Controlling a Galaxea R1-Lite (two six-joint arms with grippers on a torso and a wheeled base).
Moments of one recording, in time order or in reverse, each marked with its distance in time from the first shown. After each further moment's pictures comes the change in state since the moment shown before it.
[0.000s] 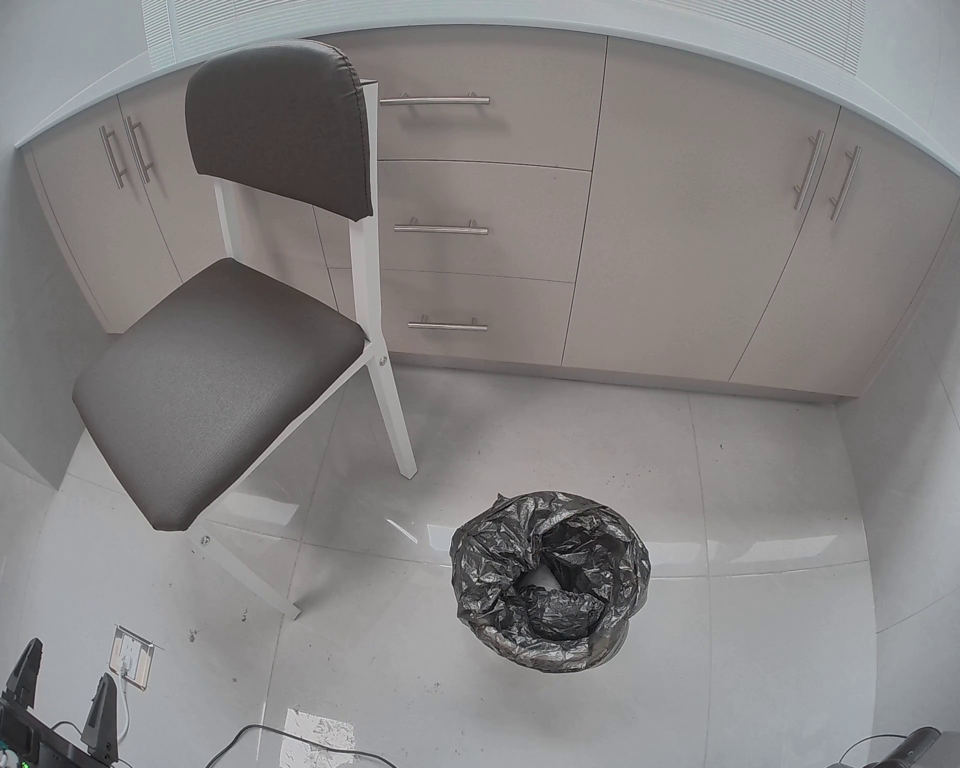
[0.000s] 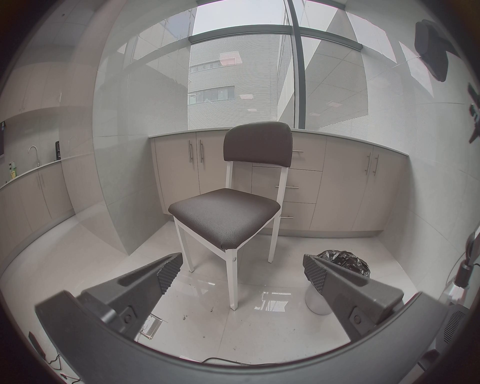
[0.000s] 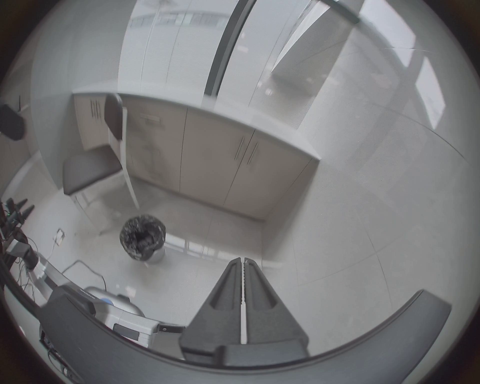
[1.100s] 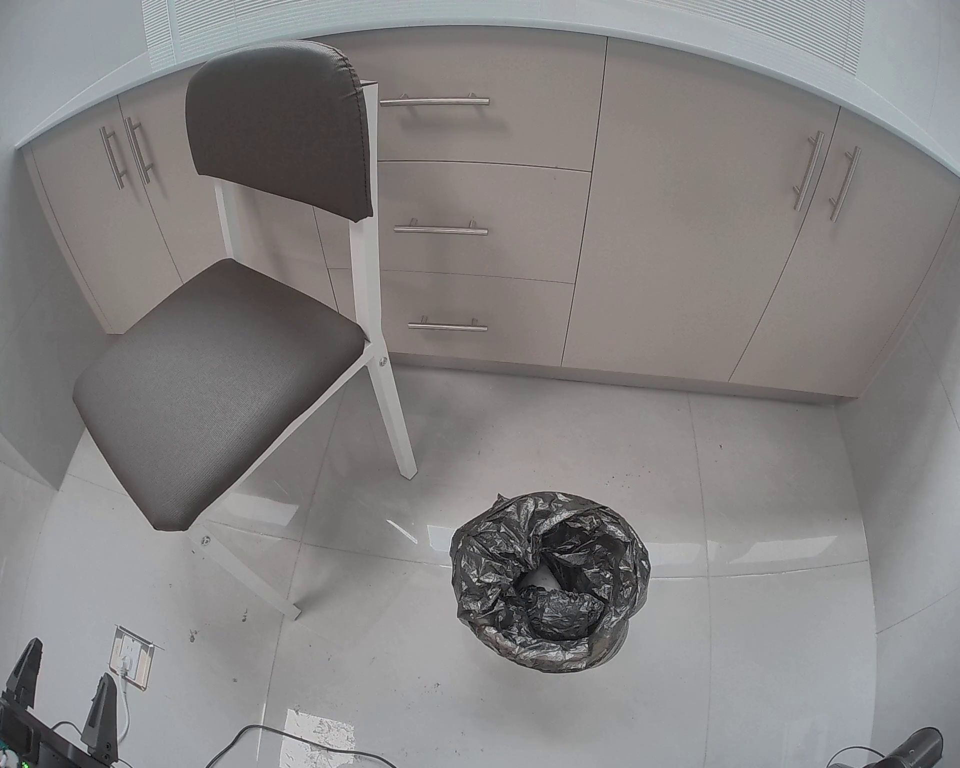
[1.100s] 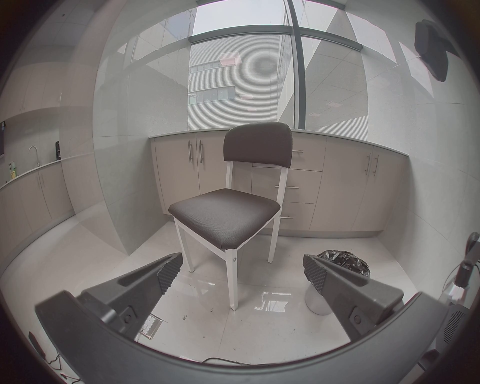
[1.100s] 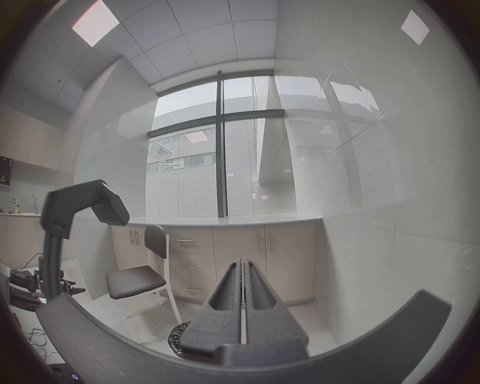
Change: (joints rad) left arm 0.000 0.000 0.000 0.000 0.000 0.000; right arm -0.084 -0.786 0.576 -0.589 0.318 0.265
